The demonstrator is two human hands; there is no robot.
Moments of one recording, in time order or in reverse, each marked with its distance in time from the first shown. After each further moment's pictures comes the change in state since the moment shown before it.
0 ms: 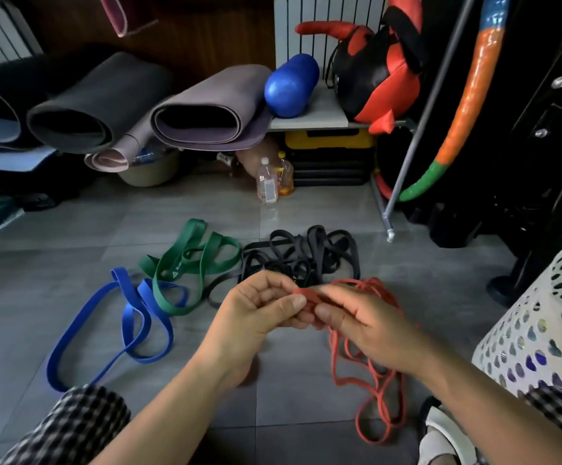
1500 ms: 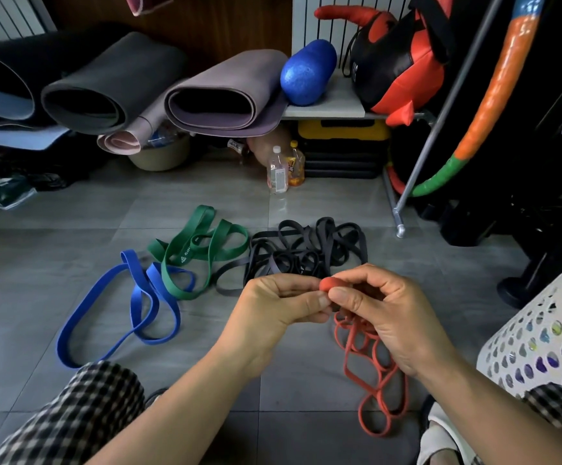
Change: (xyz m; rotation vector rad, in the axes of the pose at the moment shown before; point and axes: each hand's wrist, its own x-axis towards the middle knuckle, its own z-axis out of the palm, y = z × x) left_hand -0.008 0.008 0.010 0.016 0.038 -0.103; right_hand -0.004 -0.023 0.012 0.509 0.335 0.134
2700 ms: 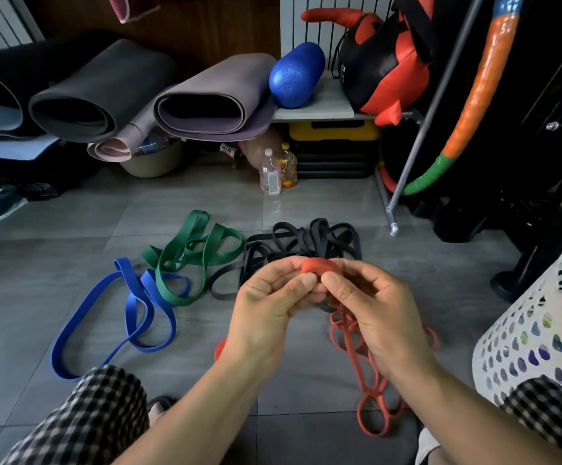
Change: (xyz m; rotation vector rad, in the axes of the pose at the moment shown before) left_hand 0.008 -0.010 0.015 -0.310 0.081 0.155; right_hand -0.001 0.001 0.011 0.079 0.225 -0.047
